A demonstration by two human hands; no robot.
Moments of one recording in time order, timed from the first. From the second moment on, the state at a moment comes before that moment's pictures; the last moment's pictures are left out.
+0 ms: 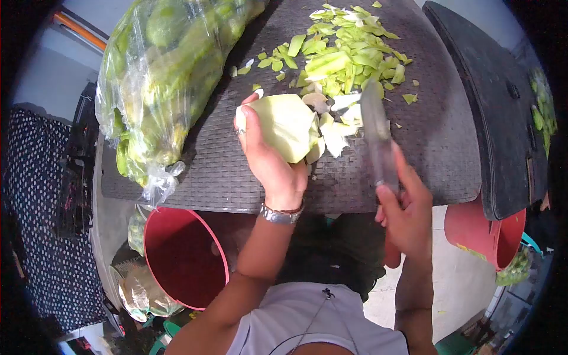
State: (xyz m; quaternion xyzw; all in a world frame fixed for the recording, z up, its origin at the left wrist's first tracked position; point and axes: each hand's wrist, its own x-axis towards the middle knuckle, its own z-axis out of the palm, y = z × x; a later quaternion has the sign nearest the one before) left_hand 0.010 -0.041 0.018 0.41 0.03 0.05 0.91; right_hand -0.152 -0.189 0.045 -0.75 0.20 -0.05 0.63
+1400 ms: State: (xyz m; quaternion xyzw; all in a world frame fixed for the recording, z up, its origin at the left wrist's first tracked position) left_hand 0.000 -0.040 -0.002 0.17 0.00 -0.14 0.97; right_hand -0.108 -0.144 0.048 -0.93 0.01 -0.08 0.36
